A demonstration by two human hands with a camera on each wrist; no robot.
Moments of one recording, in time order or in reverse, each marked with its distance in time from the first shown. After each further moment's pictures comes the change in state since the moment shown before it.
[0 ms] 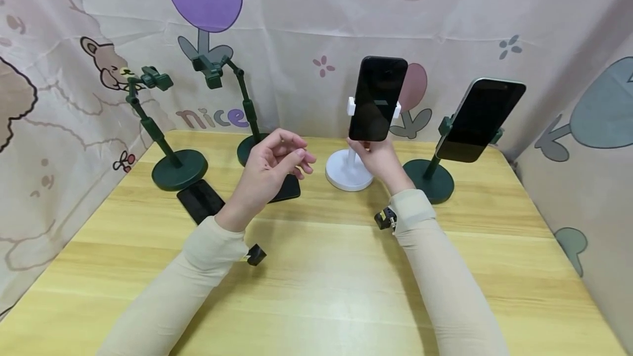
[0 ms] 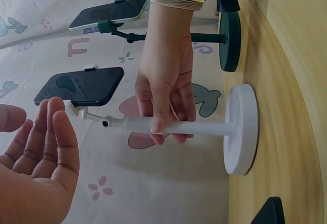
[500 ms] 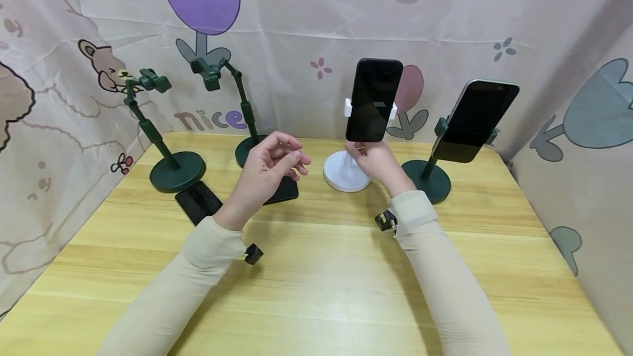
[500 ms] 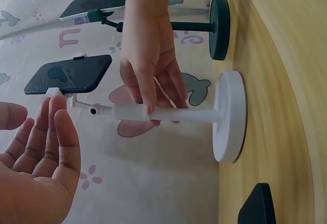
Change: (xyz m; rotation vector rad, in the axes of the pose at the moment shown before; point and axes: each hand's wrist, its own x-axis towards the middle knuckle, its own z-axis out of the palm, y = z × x) left_hand 0.001 -0.011 -0.007 0.029 0.002 -0.039; right_hand -0.007 -0.013 -0.005 -0.158 -0.113 0.080
